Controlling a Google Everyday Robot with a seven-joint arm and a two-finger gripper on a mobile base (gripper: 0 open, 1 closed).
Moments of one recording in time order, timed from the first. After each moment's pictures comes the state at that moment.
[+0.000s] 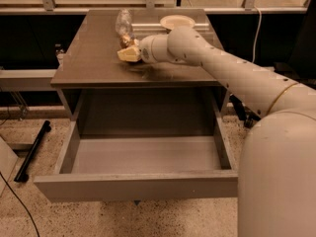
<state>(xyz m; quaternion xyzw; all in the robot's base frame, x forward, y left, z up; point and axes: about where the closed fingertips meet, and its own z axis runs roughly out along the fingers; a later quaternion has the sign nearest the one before) 0.821 0.076 0.846 -0.33 0.76 0.23 0.52</state>
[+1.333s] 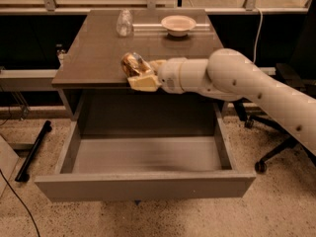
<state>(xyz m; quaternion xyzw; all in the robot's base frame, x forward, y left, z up) 0.660 0.037 0.858 -0.40 0.70 0.29 0.51</state>
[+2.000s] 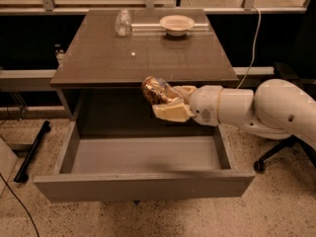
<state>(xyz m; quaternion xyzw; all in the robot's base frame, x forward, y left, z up) 0.555 -0.032 0.848 -0.39 0.70 0.32 0.50</state>
